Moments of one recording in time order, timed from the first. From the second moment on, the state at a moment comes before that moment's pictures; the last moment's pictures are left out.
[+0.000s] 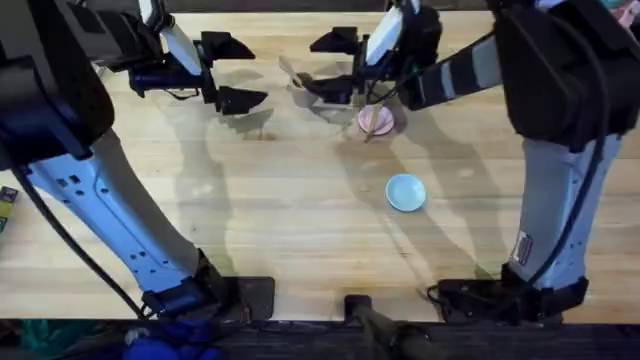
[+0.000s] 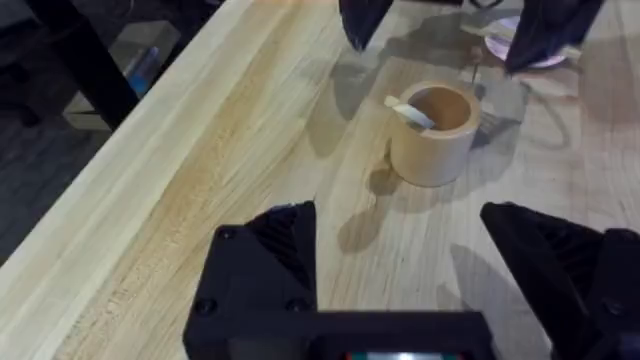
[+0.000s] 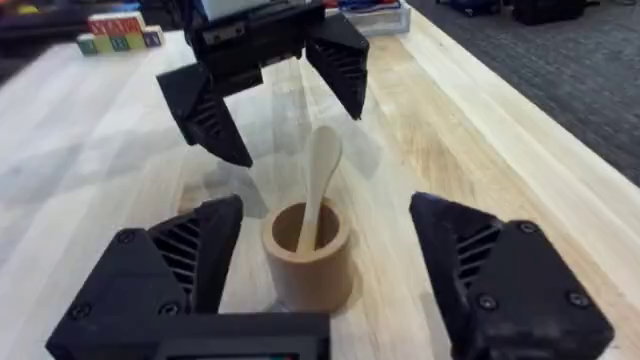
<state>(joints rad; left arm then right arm) 0.33 2.16 1.43 -0.72 1.24 1.52 0.29 2.34 1.29 0.92 -1.12 -0.06</state>
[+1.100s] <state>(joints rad) 0.24 1.51 1.44 -0.78 0.69 0.79 0.19 1.86 1.29 0.08 -0.95 -0.02</state>
